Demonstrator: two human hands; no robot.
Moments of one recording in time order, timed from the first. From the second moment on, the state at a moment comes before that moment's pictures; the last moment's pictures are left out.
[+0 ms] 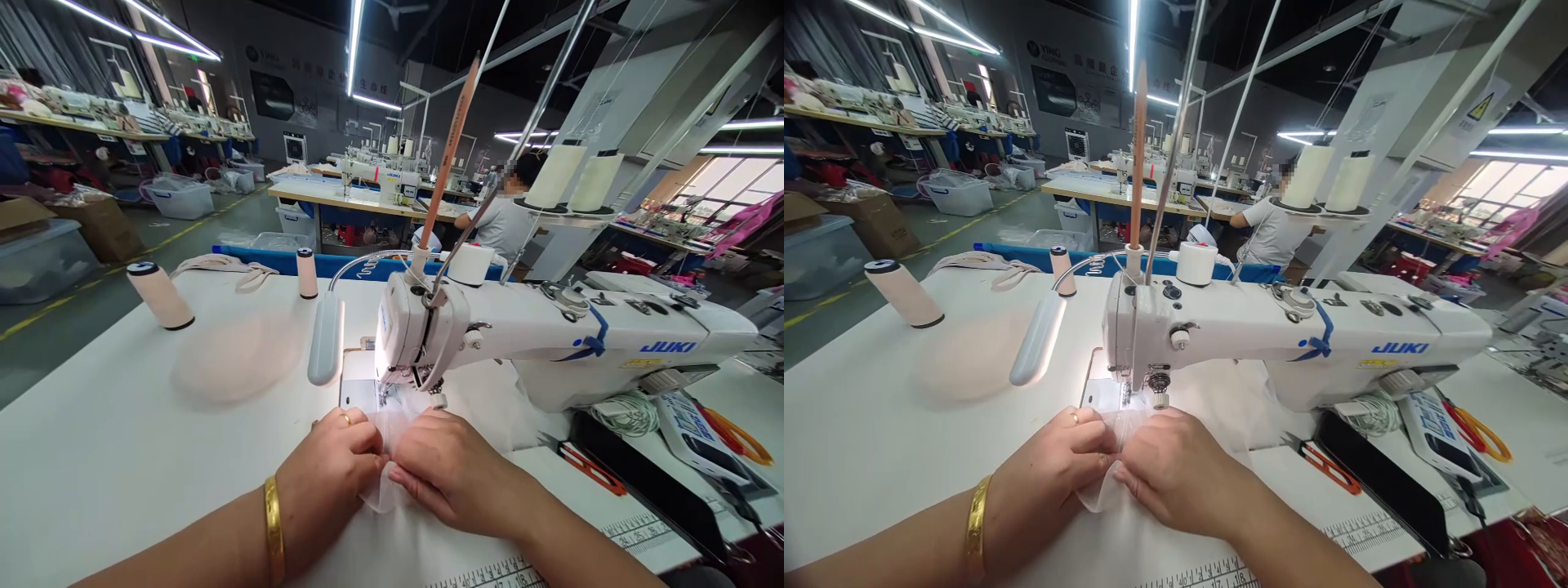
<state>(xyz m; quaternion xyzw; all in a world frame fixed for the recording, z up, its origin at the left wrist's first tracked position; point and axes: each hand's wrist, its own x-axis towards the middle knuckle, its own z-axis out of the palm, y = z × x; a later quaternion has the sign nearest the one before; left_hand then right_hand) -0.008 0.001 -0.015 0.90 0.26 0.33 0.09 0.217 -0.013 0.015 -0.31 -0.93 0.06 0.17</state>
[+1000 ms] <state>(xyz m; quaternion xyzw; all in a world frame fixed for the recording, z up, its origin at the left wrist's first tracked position) -0.004 0.038 -0.020 0.88 0.34 0.28 0.18 0.208 -0.004 -0.008 -0.42 -0.88 0.08 0.20</state>
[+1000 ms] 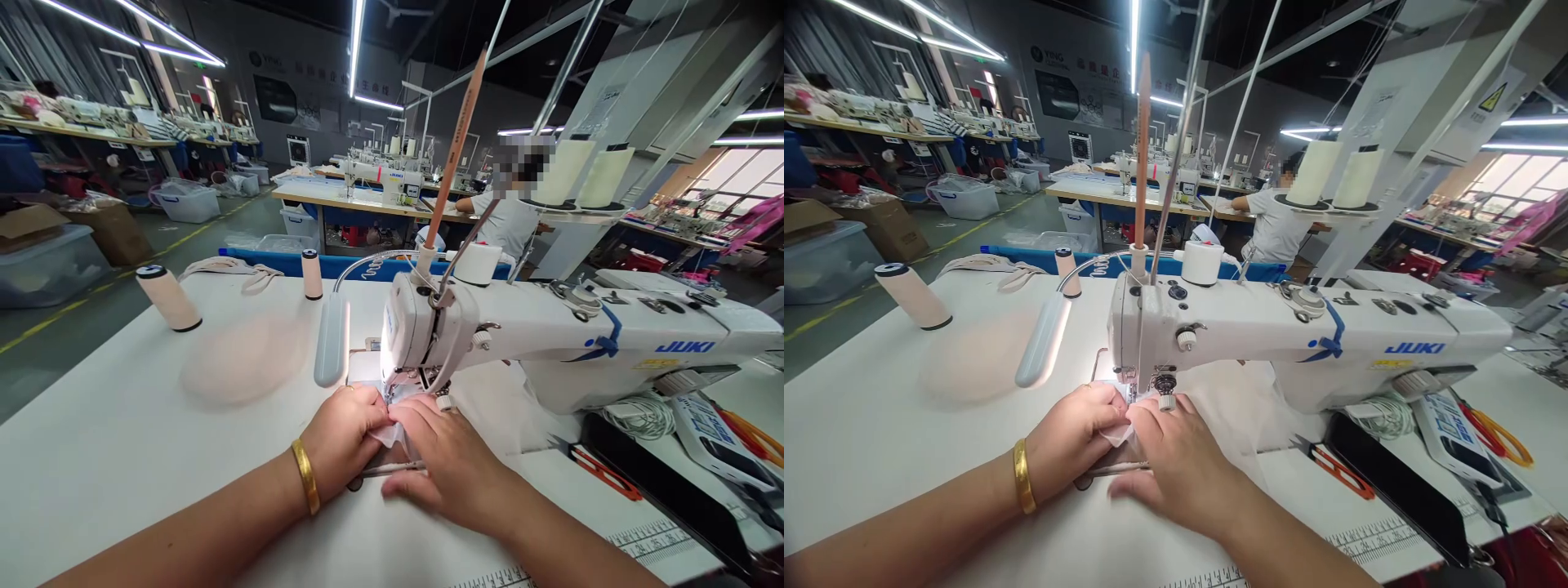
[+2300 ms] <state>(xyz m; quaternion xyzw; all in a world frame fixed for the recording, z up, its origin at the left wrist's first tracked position) -0.020 0.030 -0.014 0.94 0.19 0.29 0.05 0.211 -0.004 -0.004 -0.37 -0.91 0.05 0.17</state>
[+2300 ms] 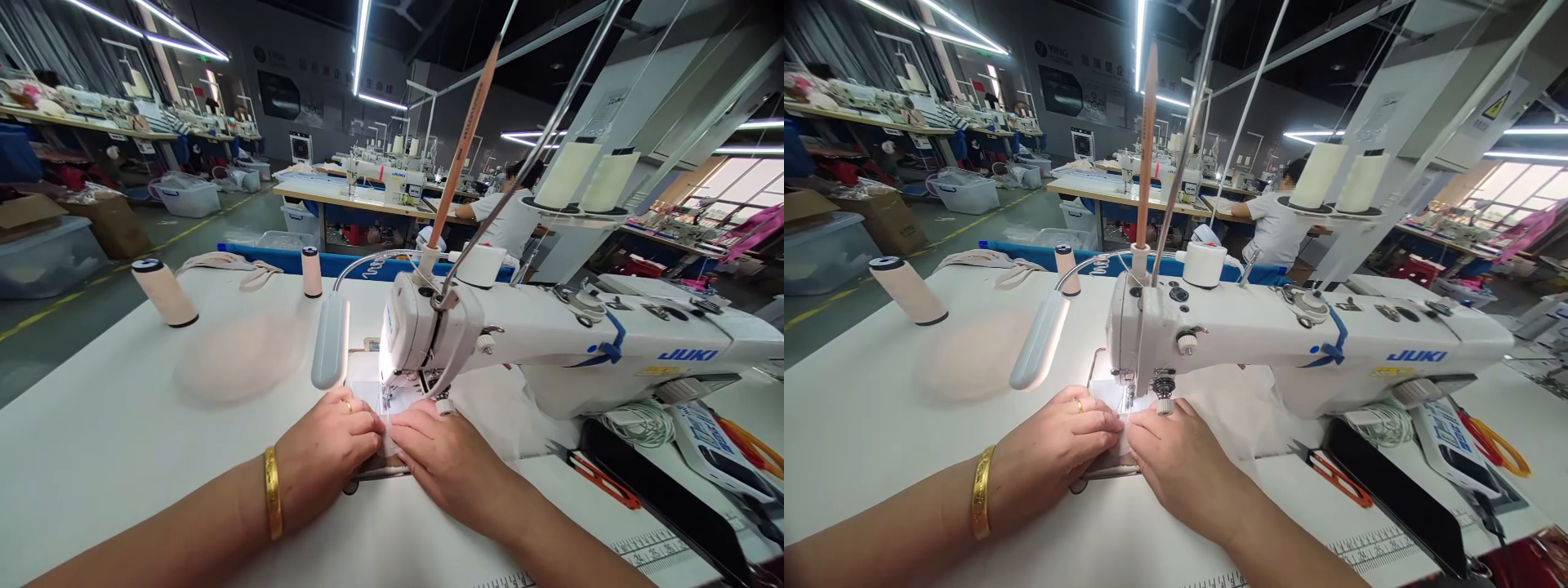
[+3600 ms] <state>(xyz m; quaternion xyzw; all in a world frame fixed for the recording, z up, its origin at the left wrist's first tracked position) -0.023 0.052 -0.013 0.93 0.23 0.27 -0.03 0.211 0.003 -0.020 -0.42 -0.88 0.05 0.22</state>
